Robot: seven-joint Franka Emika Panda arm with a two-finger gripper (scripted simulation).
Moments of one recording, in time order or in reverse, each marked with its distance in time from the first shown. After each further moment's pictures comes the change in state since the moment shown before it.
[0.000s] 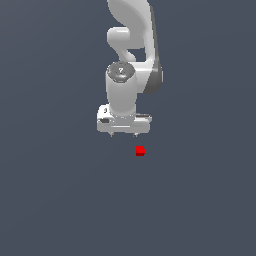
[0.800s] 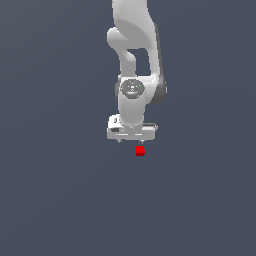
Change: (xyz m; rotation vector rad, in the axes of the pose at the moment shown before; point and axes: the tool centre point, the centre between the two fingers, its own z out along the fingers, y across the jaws) arm 0.001 -0.030 0.052 0.001 0.013 -0.014
